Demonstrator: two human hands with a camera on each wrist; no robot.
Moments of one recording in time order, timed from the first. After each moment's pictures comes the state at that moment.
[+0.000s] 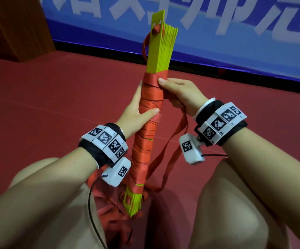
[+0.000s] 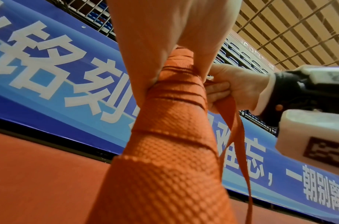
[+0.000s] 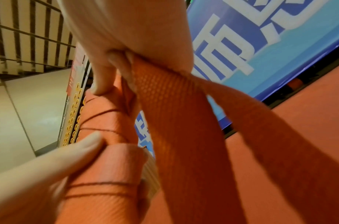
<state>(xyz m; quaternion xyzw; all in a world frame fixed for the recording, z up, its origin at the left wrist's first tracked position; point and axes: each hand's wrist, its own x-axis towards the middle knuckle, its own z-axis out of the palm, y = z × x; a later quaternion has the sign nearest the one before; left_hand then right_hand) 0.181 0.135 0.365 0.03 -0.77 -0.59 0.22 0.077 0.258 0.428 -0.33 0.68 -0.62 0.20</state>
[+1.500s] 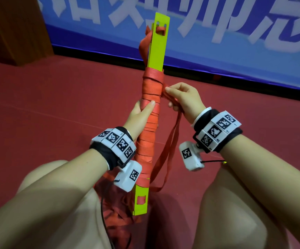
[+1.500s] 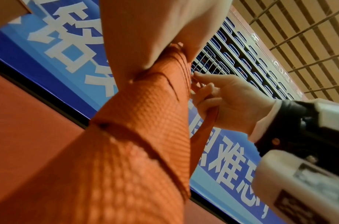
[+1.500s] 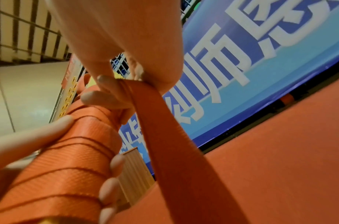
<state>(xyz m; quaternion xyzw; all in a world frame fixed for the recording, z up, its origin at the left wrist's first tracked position) 0.173 0.150 0.372 0.16 -0.64 -0.73 0.19 0.069 0.255 0.419 -0.26 0.68 -0.67 0.12</state>
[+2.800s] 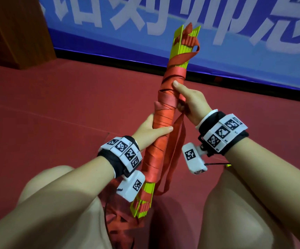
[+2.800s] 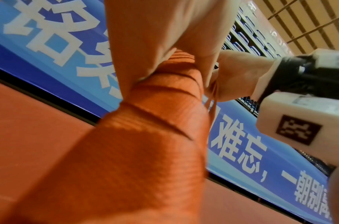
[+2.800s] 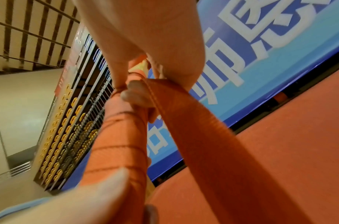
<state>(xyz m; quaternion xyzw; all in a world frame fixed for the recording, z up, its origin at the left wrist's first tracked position) 0.170 0.154 0.350 0.13 -0.73 -0.66 0.10 0.057 0.253 0.419 -0.21 0.66 -0.70 0.15</state>
